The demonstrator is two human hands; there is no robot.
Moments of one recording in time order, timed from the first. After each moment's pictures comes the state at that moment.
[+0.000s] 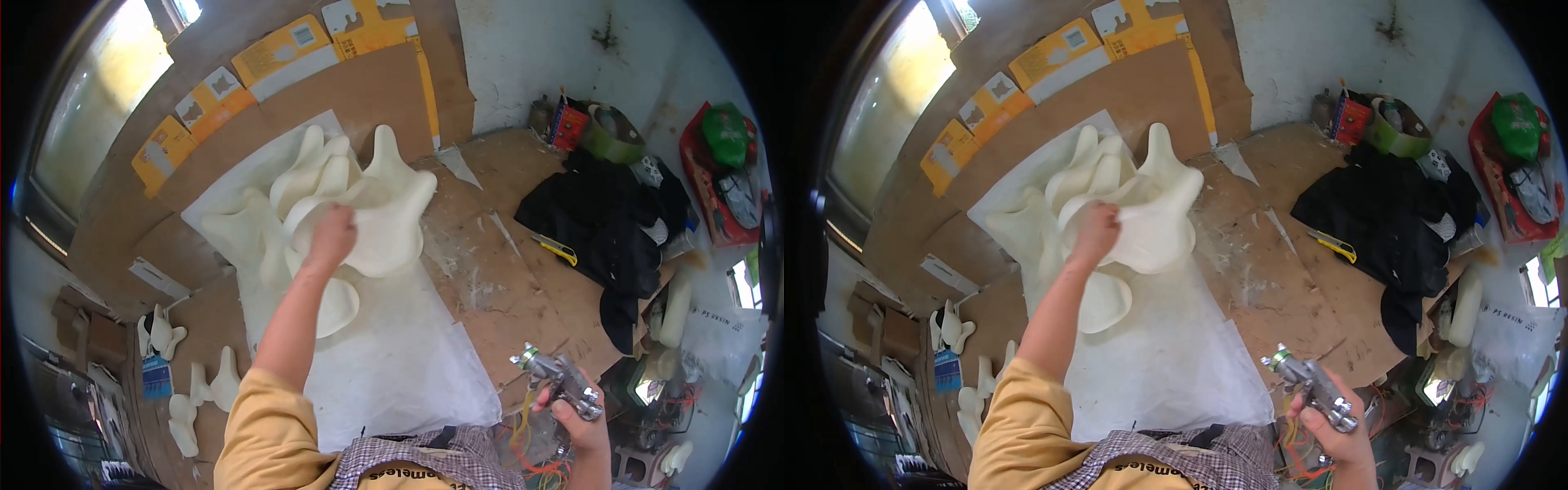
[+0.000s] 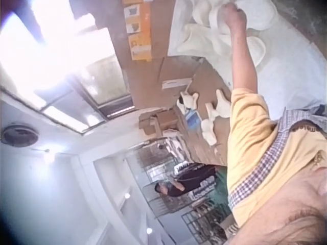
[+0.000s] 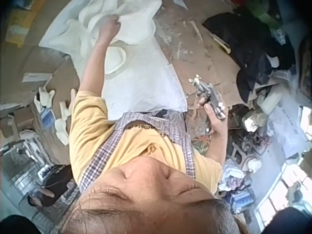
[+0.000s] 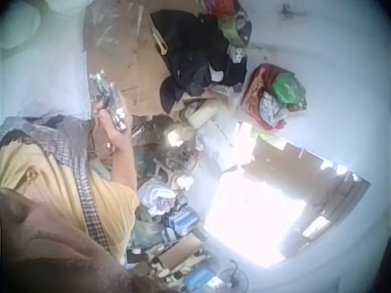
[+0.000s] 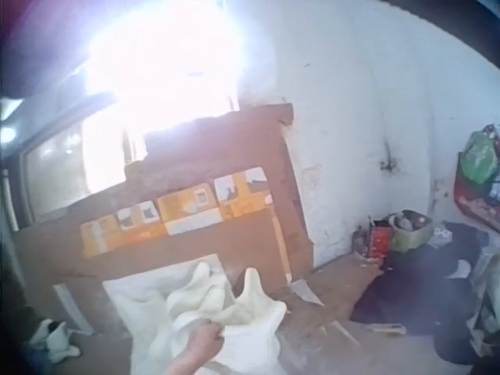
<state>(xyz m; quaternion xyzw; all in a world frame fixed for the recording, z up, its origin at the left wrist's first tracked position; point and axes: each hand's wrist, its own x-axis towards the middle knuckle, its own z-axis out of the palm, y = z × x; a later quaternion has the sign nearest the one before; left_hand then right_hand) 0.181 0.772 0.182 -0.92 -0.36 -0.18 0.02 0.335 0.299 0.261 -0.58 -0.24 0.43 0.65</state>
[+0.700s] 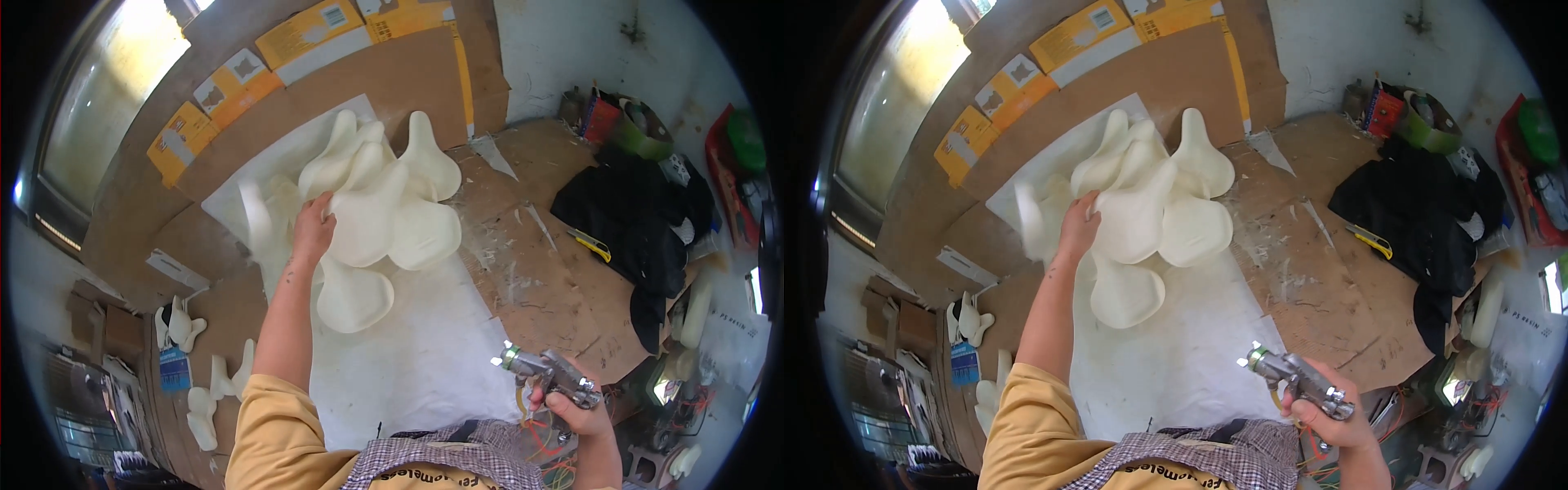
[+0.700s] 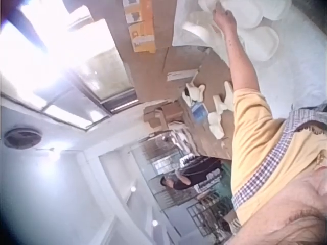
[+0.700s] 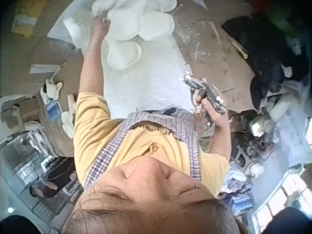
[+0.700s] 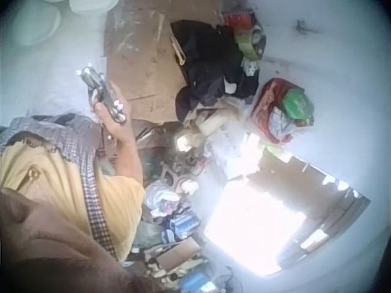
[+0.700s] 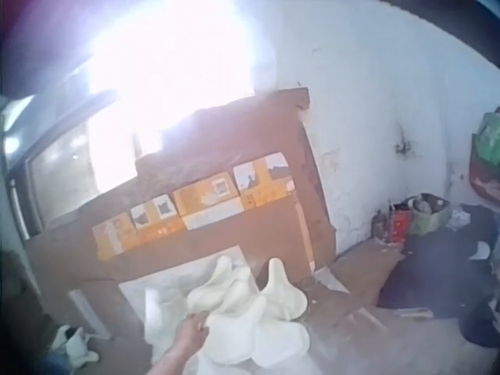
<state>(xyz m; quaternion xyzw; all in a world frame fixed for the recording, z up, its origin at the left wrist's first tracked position) 0.095 0.814 0.193 -0.84 -0.44 -0.26 -0.15 0.310 0.359 0.247 -0.52 -0.28 0.51 0.62</state>
